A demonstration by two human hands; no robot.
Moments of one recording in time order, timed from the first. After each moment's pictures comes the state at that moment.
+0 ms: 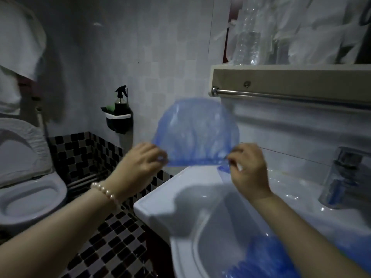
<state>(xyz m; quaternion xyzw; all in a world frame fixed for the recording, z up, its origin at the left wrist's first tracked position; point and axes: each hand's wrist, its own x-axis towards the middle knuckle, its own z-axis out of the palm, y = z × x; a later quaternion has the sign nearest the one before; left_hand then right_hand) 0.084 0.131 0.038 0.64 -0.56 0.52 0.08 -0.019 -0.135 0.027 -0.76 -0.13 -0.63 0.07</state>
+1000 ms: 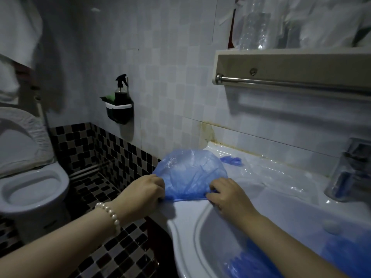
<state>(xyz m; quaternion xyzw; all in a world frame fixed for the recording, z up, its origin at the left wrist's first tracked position) 0.068 0.131 -0.030 0.82 -0.53 0.20 0.08 -0.011 -0.126 -0.061 -0.92 -0.17 -0.36 -0.05</state>
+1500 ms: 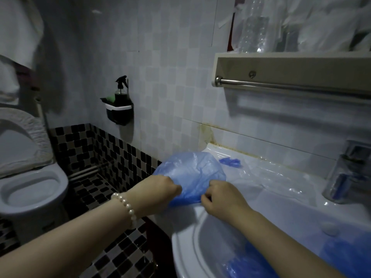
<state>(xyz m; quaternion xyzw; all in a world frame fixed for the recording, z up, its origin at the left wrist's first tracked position) 0.051 0.097 0.001 0.83 -0.50 0.18 -0.14 -0.015 -0.099 -0.038 -0.97 -0.06 -0.25 0.04</state>
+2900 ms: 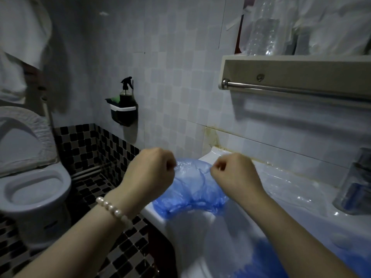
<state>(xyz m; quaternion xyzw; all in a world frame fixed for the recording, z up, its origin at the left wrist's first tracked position) 0.032 0.106 0.044 0.88 -0.29 0.28 0.26 -0.025 -0.070 0.043 -0.93 0.10 -0.30 0.17</state>
